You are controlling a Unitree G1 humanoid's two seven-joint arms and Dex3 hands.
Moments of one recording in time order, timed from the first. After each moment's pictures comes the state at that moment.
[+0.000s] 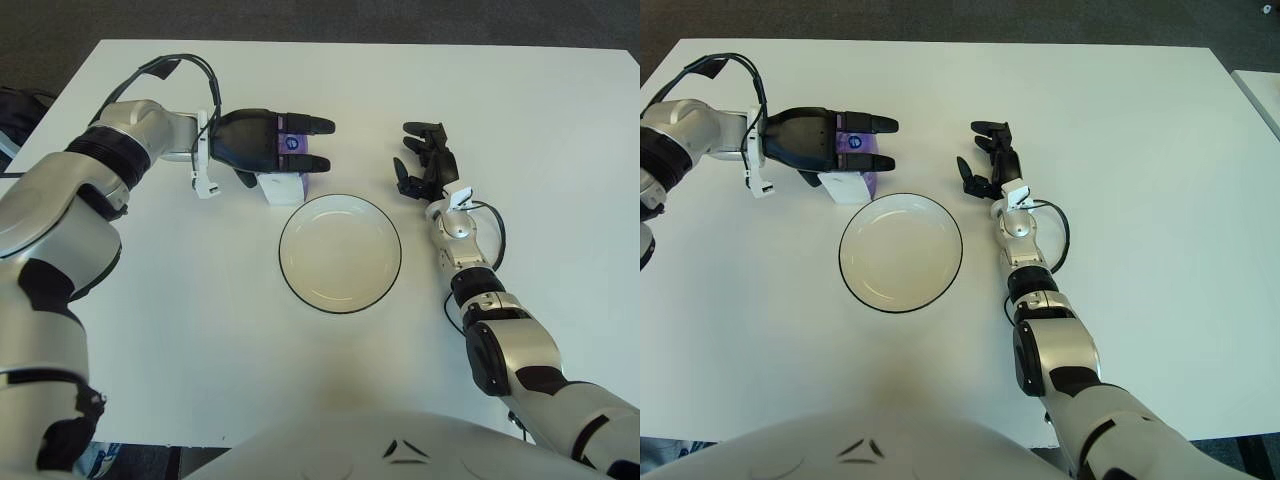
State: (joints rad) left arm -1.26 0.75 -1.10 0.88 1.54 -0.69 1.01; right arm -0.60 -0.04 -0.07 0.93 -0.06 -0.56 -0.04
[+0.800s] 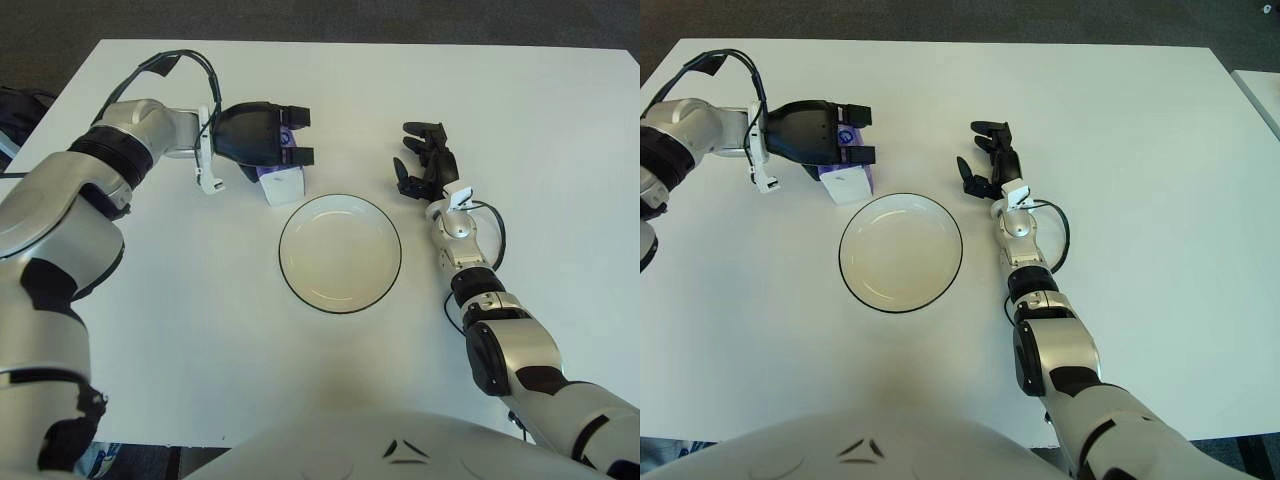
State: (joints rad) left arm -1.26 0.75 -1.08 0.87 1.54 -0.62 1.01; right arm -0.60 -0.04 -0.07 0.93 -0.06 -0.56 -0.03
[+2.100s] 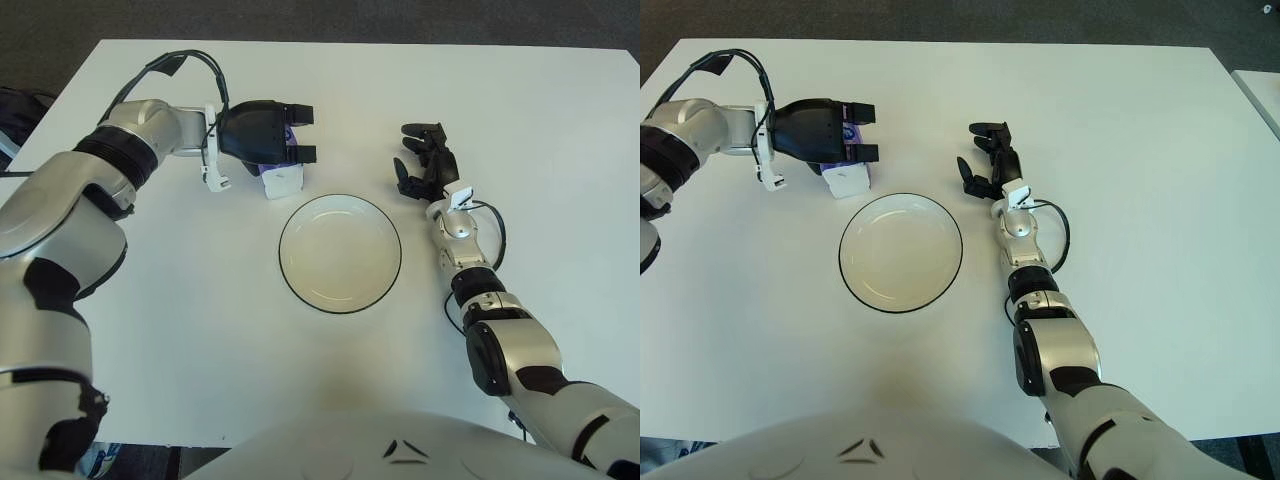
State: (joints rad) left arm -1.26 0.74 -1.07 0.86 1.53 -0.58 0.97; right arm -0.60 -0.04 -0.07 0.93 -0.06 -0.56 -0.02
